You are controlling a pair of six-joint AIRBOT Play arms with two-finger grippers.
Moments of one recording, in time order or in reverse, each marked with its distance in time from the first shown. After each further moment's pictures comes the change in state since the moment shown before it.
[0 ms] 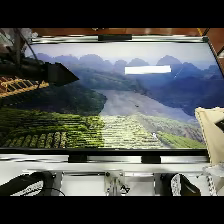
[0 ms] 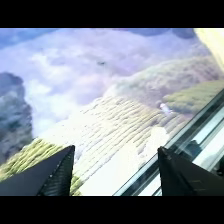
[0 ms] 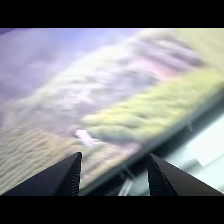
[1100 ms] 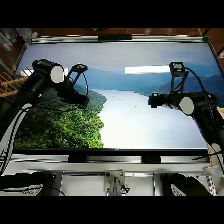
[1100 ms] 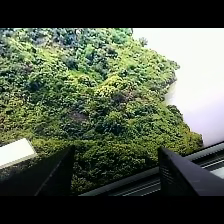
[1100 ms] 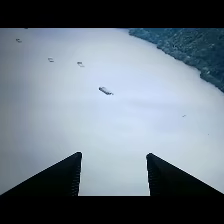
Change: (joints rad) left arm -0.285 -0.248 -0.063 0.608 -0.104 -0.272; right arm 0.874 -0.351 -0.053 -0.291 -0.585 0.150
